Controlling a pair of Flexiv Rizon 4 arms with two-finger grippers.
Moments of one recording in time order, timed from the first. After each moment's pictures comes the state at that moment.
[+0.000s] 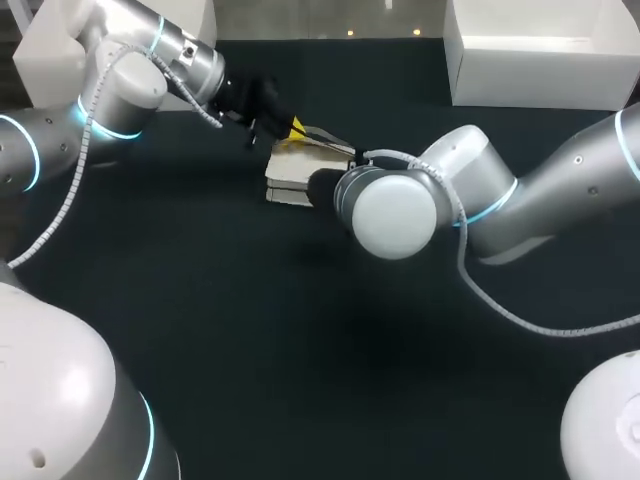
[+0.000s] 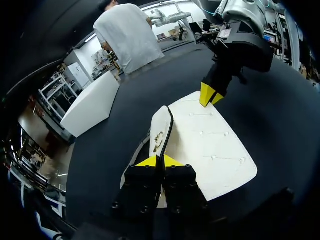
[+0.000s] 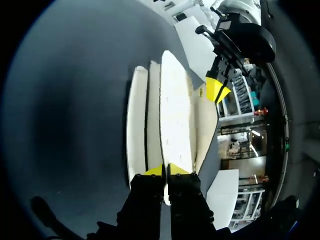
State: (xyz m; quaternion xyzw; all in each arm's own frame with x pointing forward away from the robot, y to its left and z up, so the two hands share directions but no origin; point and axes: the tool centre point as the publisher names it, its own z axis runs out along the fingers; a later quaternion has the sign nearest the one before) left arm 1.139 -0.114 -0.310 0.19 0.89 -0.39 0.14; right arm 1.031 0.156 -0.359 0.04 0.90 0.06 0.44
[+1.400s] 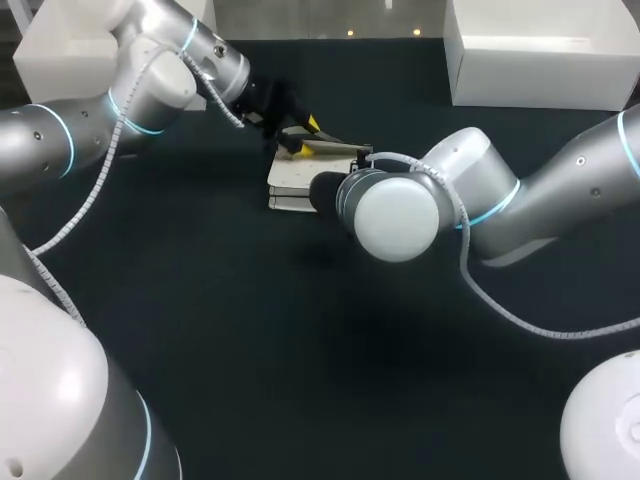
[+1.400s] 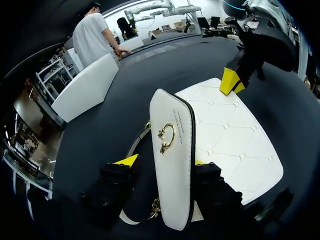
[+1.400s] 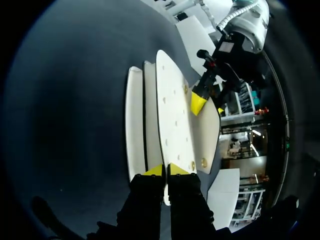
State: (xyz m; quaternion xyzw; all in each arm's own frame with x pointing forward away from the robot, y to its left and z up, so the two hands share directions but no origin) left arm 1.160 -0.138 -0.349 0.16 0.91 -0.36 0.11; right arm 1.028 0.153 -0.360 0.04 0.90 0.06 0.44
